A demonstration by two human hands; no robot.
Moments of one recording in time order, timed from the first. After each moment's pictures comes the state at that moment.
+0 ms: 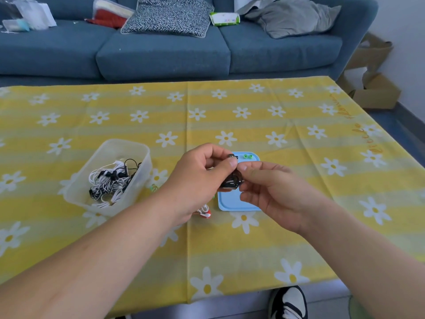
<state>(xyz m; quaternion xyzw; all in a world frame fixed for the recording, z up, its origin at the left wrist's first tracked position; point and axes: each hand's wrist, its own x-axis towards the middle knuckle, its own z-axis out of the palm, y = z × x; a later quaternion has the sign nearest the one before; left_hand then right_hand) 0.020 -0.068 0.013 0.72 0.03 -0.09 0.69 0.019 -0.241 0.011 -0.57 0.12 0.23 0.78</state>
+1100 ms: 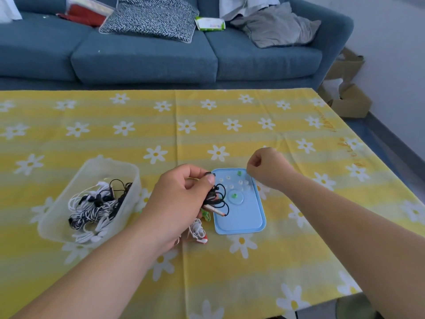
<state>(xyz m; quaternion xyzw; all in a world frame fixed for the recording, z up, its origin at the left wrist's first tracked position) 0.040 -0.045 0.010 0.73 0.10 -0.10 0.67 0.140 -0.267 -0.022 -0.96 0.07 0.08 0.26</state>
